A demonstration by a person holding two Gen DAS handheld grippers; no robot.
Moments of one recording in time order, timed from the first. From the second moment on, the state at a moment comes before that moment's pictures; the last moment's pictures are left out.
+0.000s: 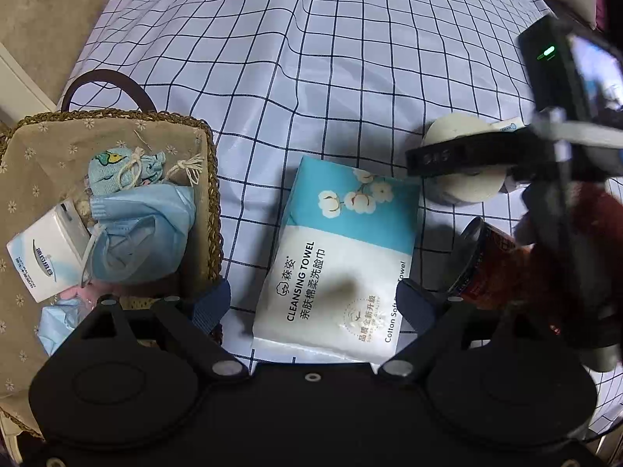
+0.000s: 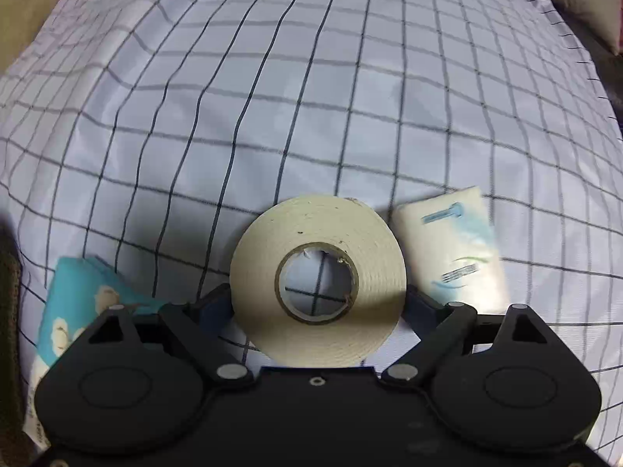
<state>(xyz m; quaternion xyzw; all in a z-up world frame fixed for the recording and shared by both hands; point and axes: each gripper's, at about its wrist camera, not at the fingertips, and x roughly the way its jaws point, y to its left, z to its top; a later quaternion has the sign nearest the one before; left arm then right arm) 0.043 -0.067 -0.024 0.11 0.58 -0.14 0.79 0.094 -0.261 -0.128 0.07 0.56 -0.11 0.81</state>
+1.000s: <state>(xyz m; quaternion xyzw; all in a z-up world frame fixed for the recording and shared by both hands) 0.050 -0.207 -0.040 0.16 0.54 -0.21 0.80 -0.066 -0.408 -0.103 0.19 0.59 -0.25 0.74</state>
